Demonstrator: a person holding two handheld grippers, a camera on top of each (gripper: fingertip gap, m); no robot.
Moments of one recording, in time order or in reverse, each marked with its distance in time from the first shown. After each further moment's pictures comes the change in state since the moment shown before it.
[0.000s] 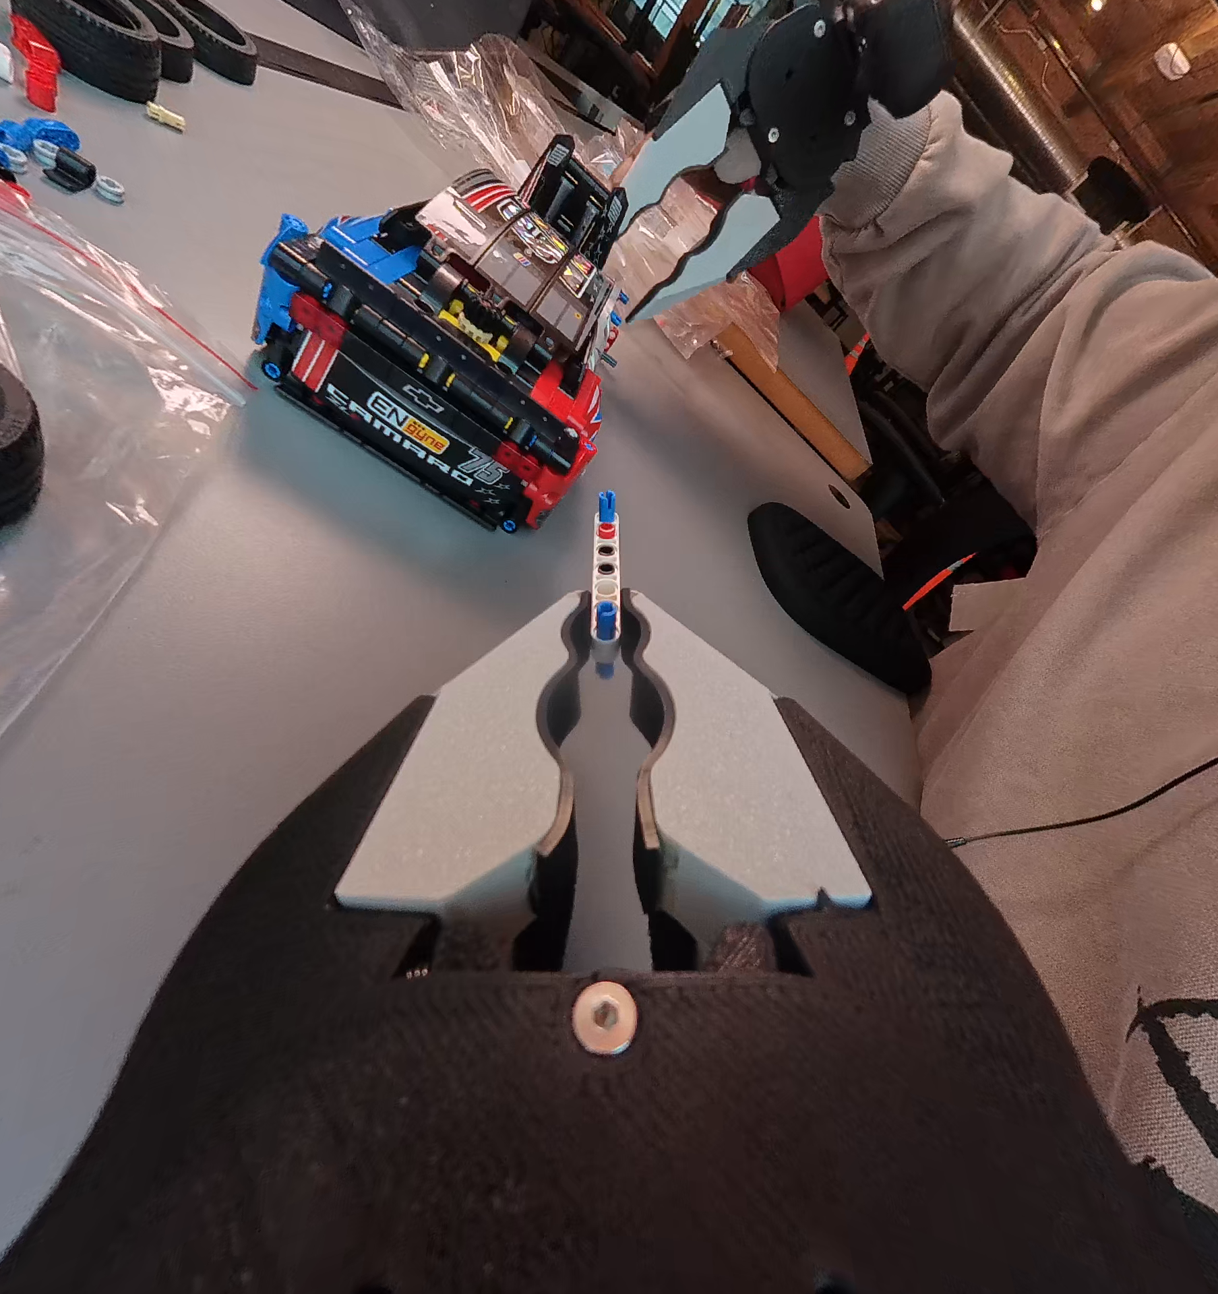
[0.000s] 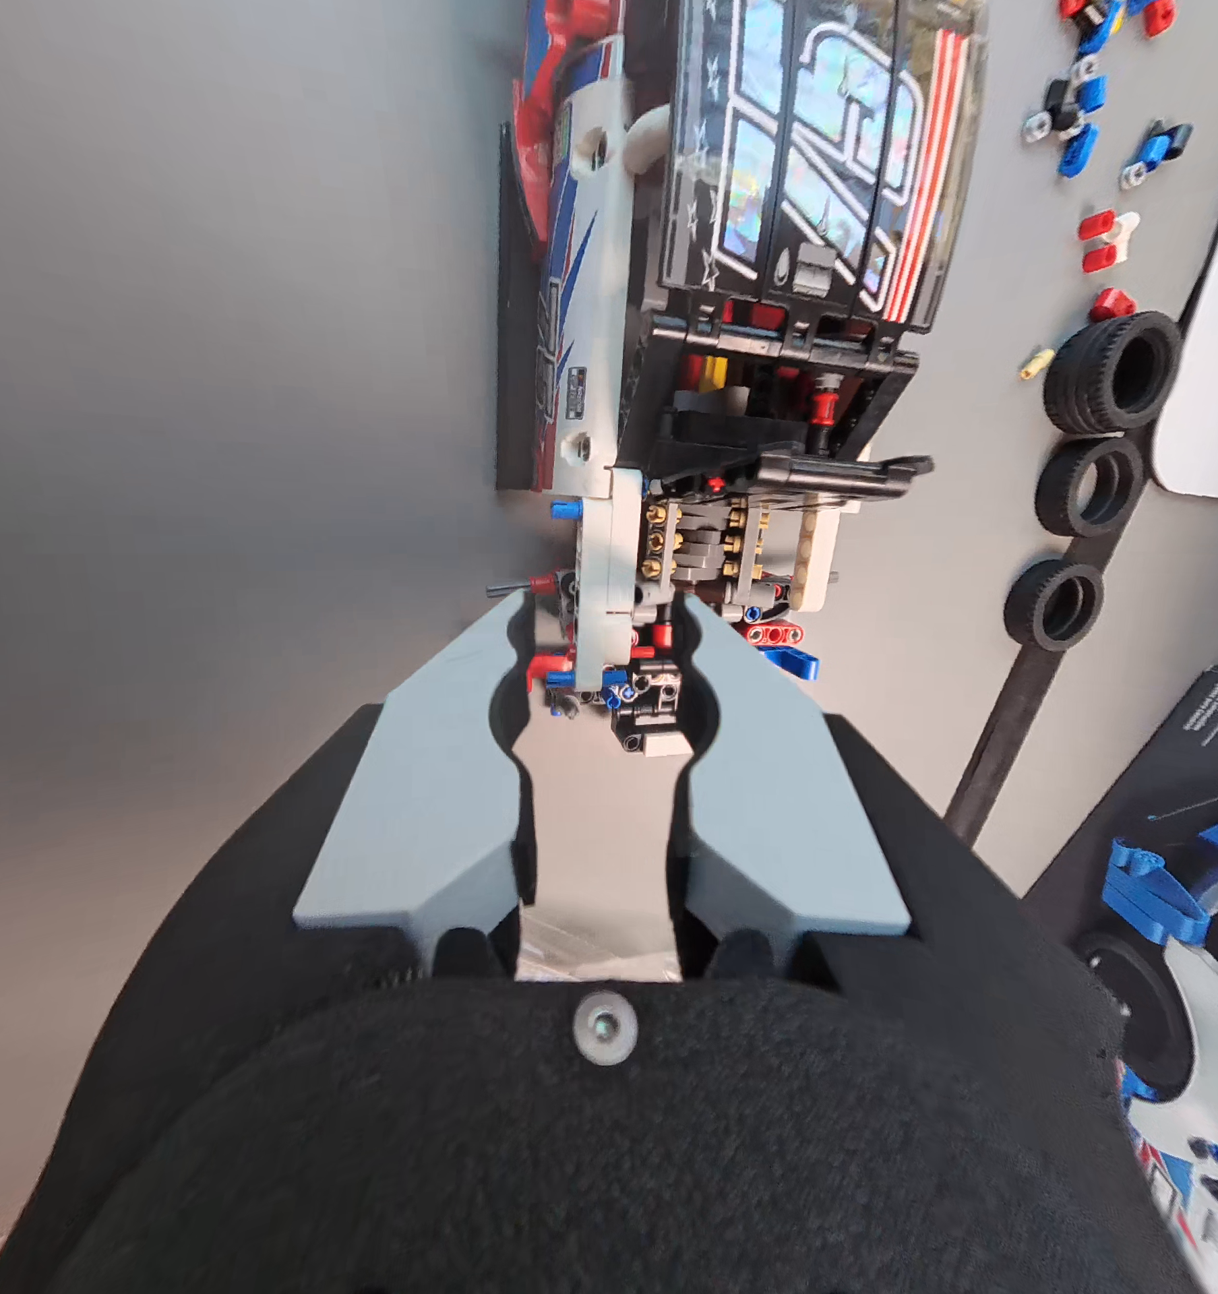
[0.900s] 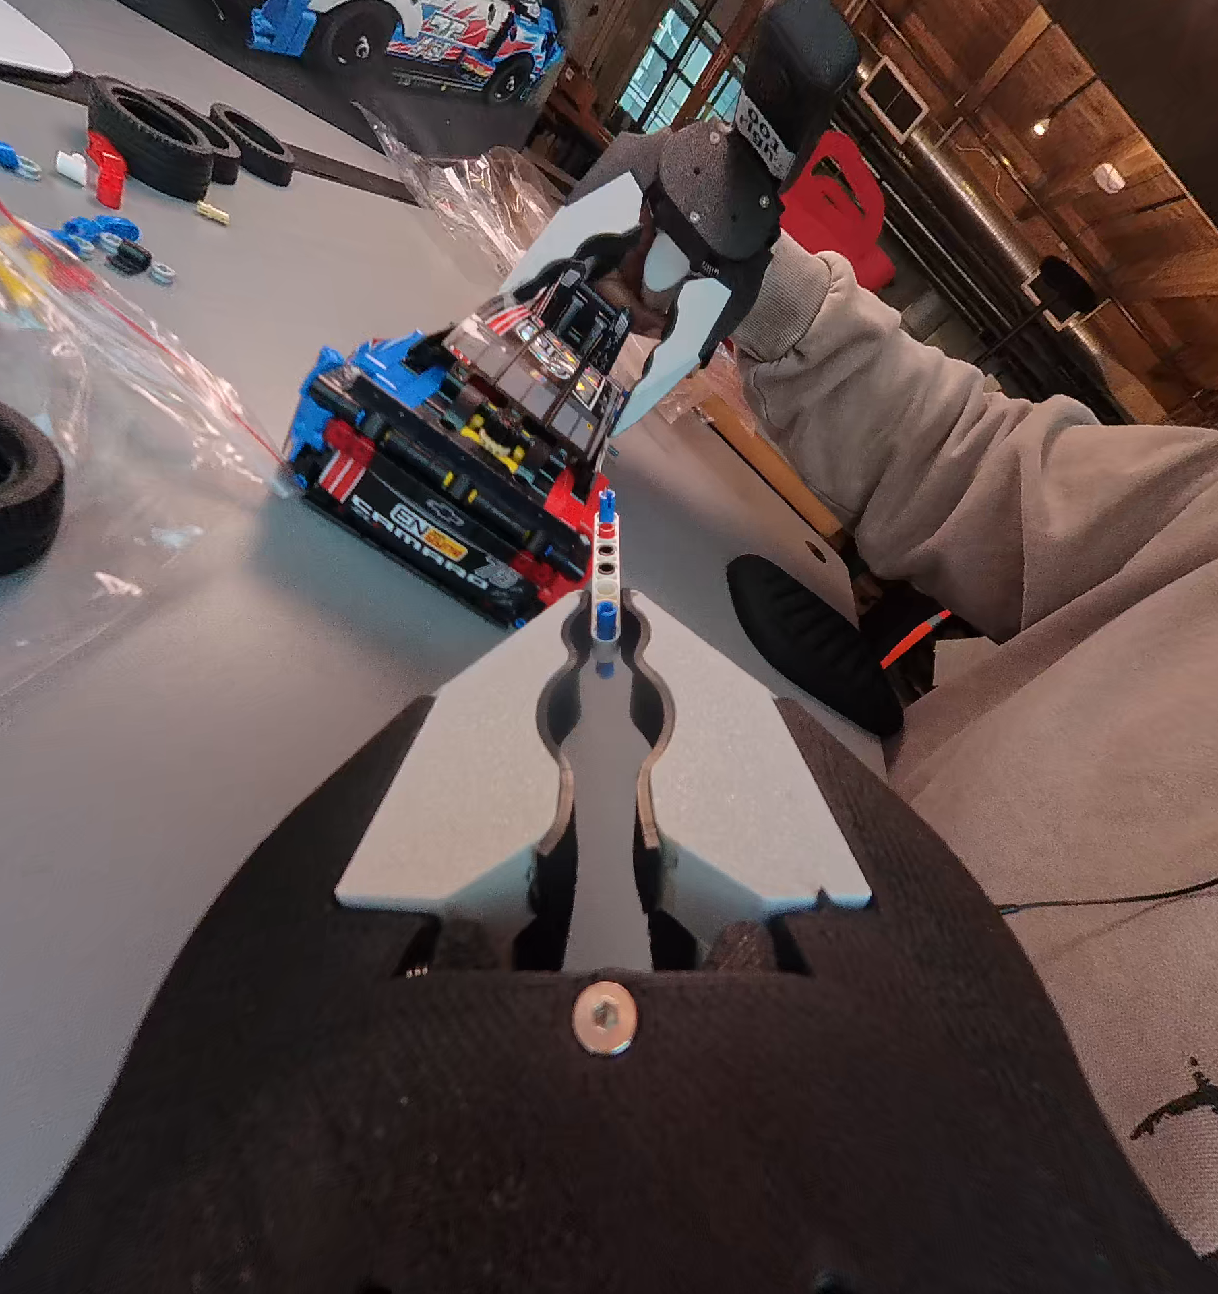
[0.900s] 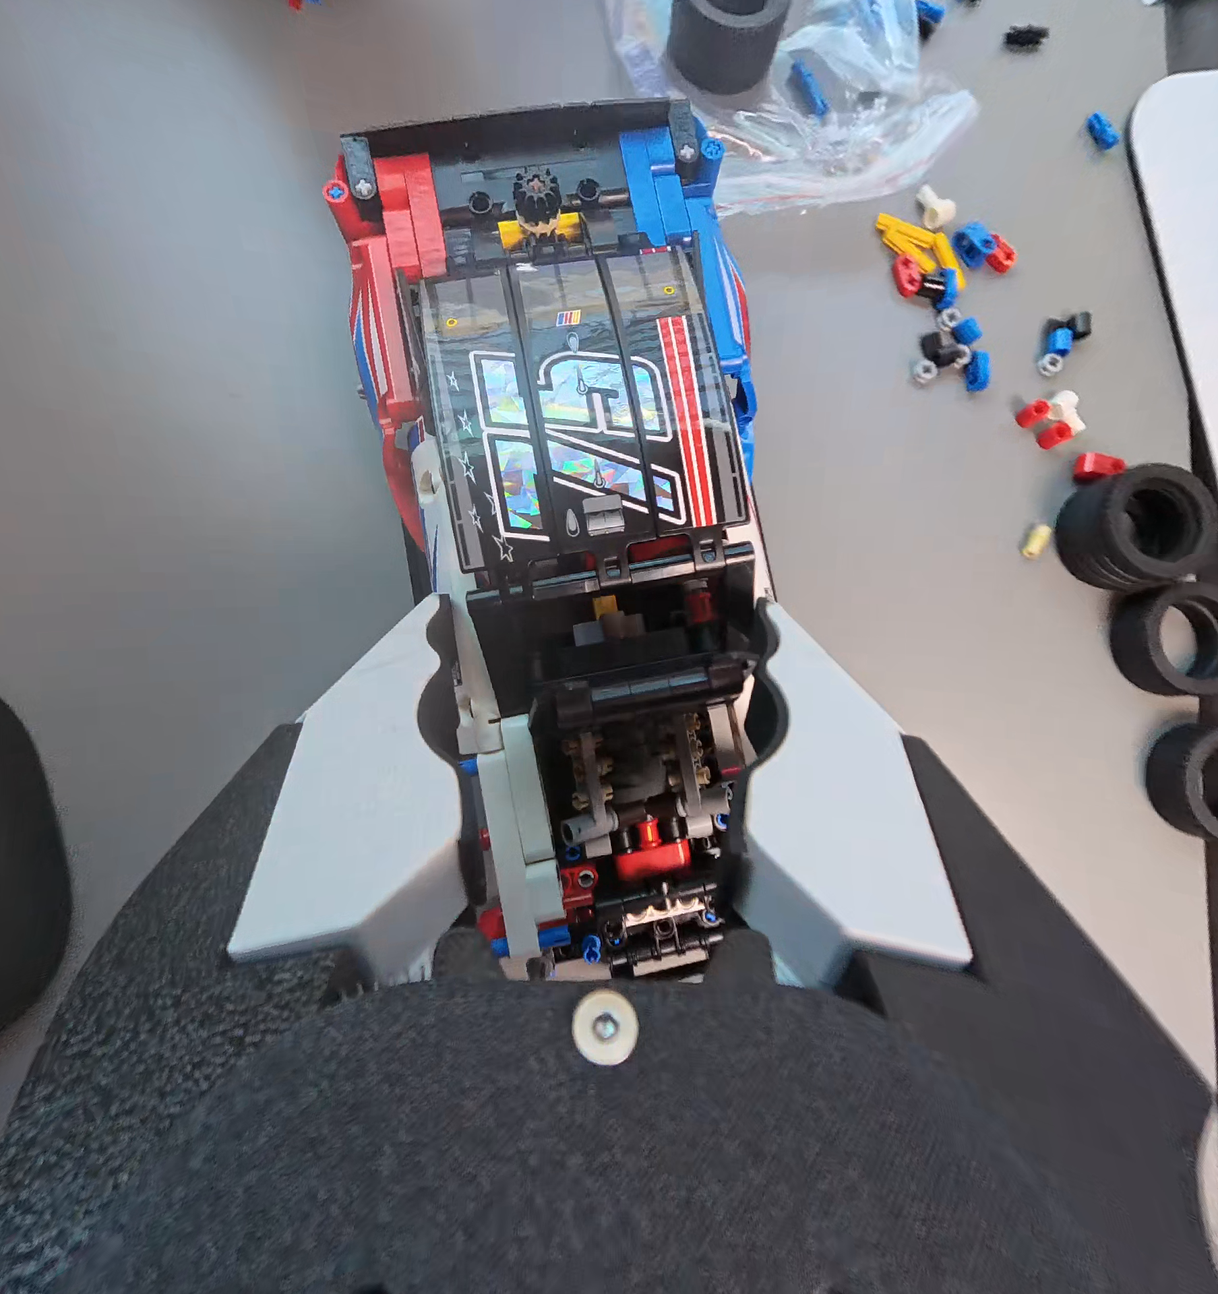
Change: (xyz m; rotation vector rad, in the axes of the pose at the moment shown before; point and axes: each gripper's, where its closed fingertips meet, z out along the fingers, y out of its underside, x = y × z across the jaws) left arm 0.006 -0.016 -0.013 0.096 0.009 -0.021; right arm 0.023 -0.084 0.031 0.333 -0.078 0.316
